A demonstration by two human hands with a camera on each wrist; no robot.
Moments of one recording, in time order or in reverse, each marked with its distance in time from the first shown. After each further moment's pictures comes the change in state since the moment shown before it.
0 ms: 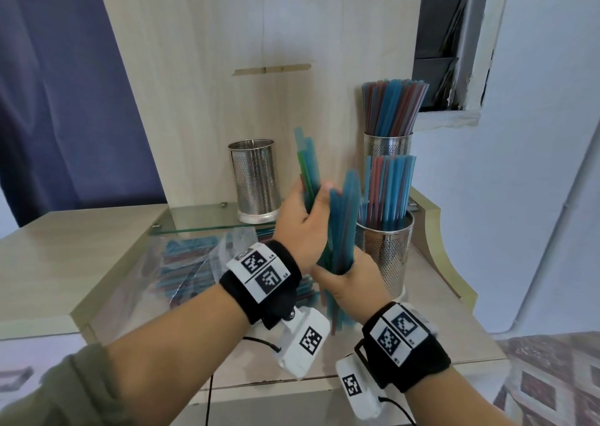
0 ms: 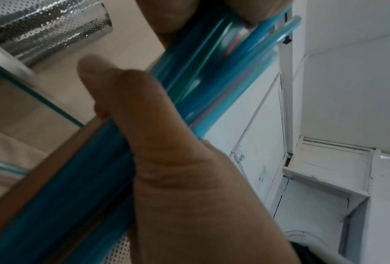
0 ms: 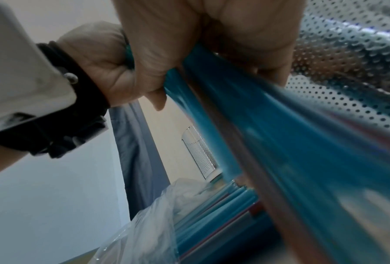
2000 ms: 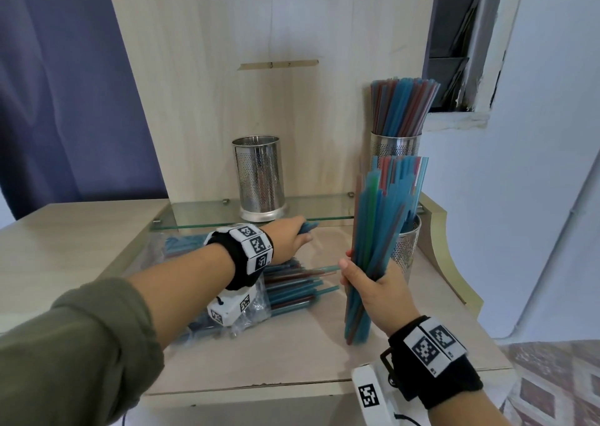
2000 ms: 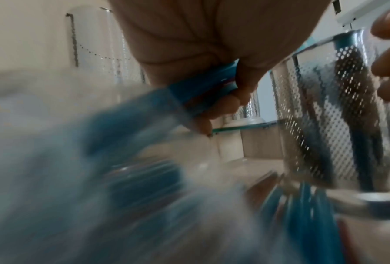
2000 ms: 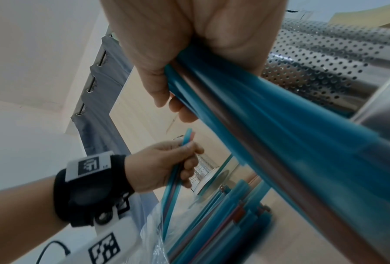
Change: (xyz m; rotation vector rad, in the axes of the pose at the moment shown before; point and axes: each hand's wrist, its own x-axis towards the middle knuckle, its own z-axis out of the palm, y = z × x) left_hand 0.041 -0.074 -0.053 1.109 -0.717 -0.213; right_hand -0.007 0.011 -0.022 0.106 0.048 0.127
